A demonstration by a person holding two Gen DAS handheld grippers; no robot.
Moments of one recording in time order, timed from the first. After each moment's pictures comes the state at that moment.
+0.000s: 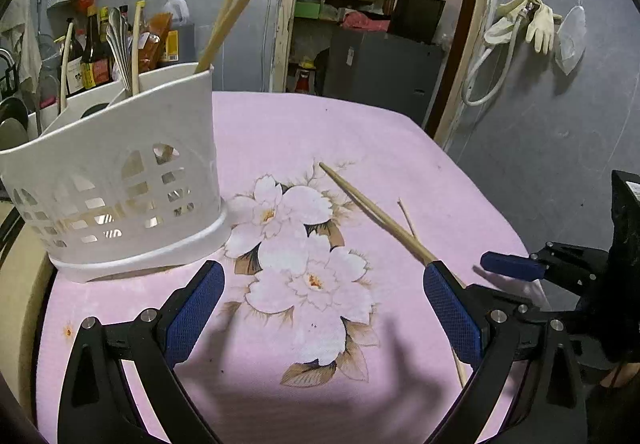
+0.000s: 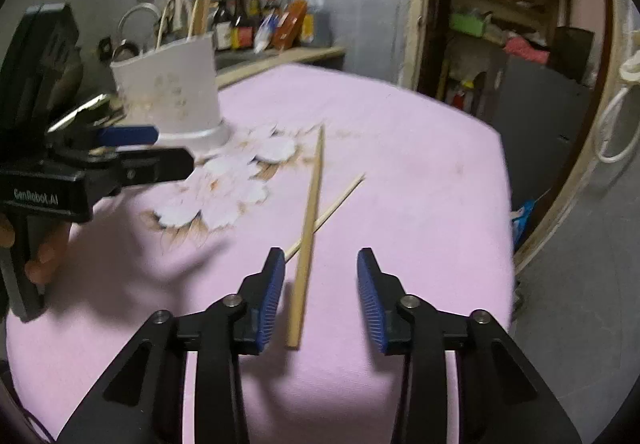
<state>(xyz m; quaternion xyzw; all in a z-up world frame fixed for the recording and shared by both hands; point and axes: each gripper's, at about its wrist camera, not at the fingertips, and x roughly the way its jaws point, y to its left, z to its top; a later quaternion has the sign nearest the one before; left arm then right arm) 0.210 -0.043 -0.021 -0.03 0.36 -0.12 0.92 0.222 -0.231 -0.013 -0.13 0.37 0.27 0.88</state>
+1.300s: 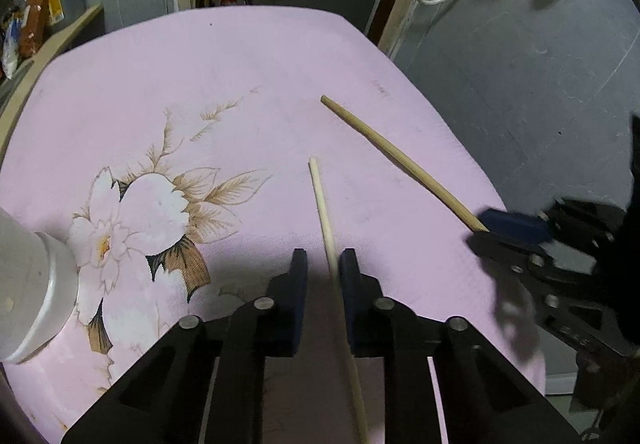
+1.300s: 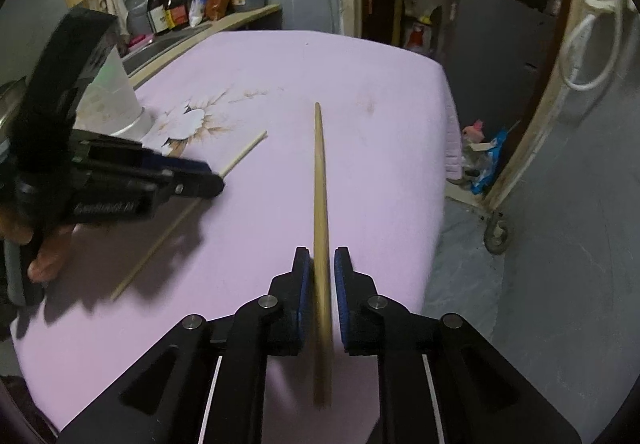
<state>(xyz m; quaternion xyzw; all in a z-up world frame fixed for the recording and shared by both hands) 0.323 -0.125 -0.050 0.02 0.53 -0.23 0.82 0.279 -0.282 -0.010 -0.10 0.47 0.20 0.85</state>
